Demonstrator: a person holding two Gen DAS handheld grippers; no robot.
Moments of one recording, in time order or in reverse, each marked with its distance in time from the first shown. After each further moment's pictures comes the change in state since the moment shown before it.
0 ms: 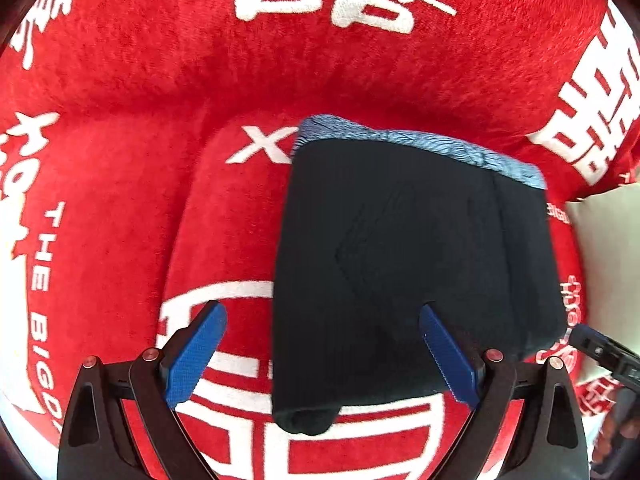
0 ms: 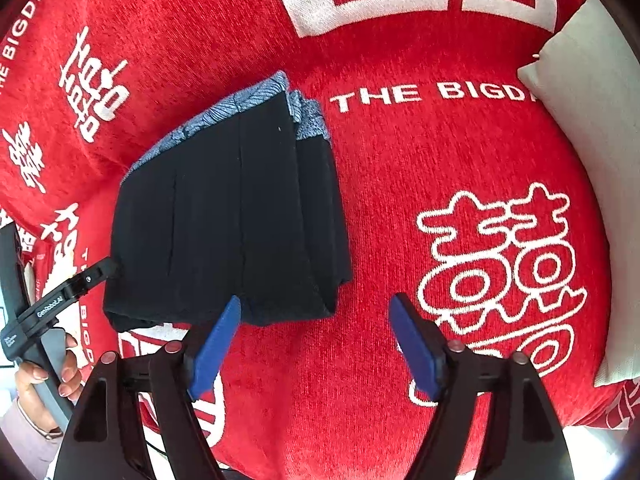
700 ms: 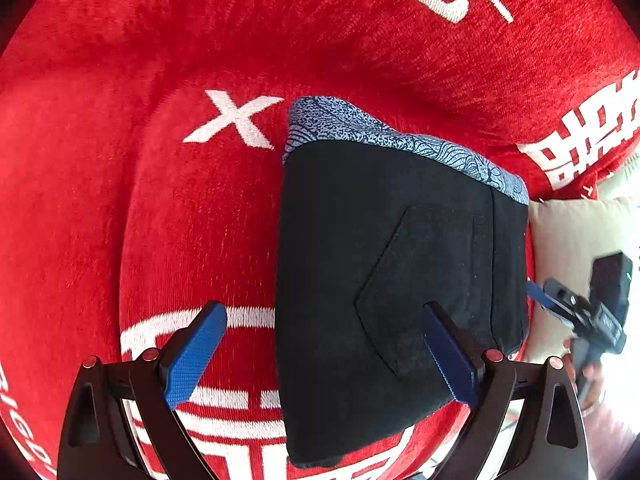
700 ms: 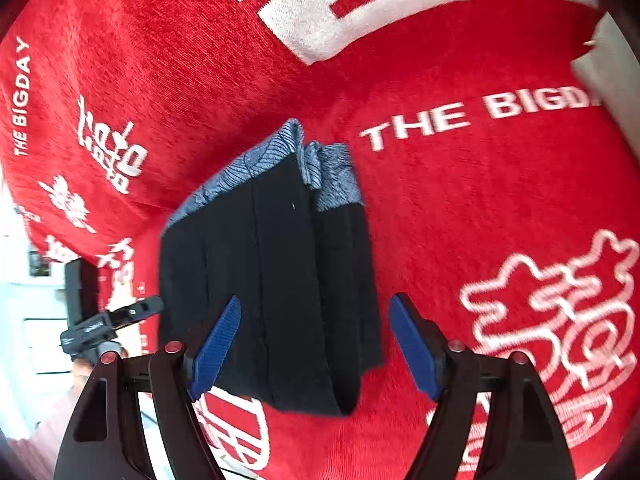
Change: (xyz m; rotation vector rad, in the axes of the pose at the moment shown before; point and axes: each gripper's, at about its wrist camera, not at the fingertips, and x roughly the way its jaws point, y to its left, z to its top) left arm 0.042 0.037 0.044 -0.032 0.206 -0.257; right arm 0.032 -0.031 0.062 0.072 0.026 0.293
